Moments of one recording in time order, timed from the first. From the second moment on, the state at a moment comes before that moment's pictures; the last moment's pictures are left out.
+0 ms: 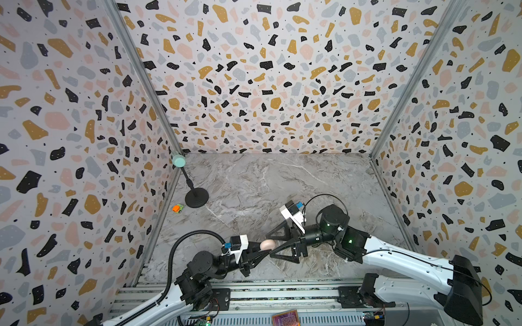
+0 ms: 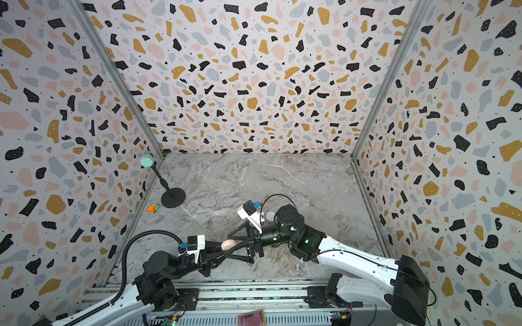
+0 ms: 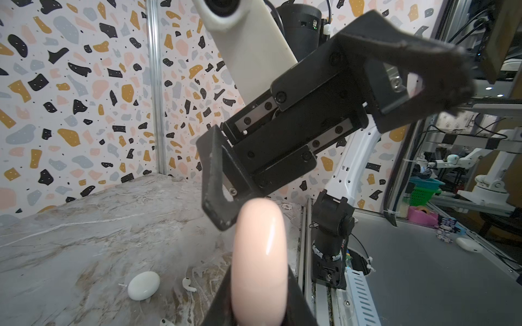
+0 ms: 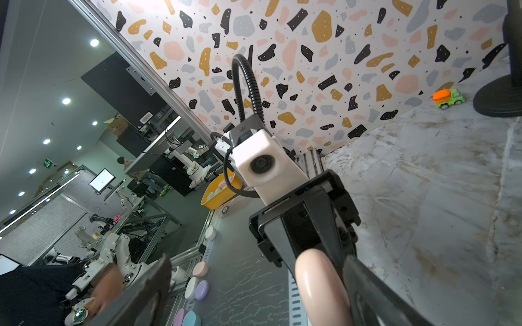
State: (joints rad) left arm -0.92 0.35 0.10 0.45 0.37 -0.19; right arm 1.04 1.07 0.75 0.31 -0.79 0.62
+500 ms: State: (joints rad) left arm -0.92 0.42 0.12 0.42 0.27 -0.27; right arm 0.99 0.67 0.93 -0.12 -0.13 0.52
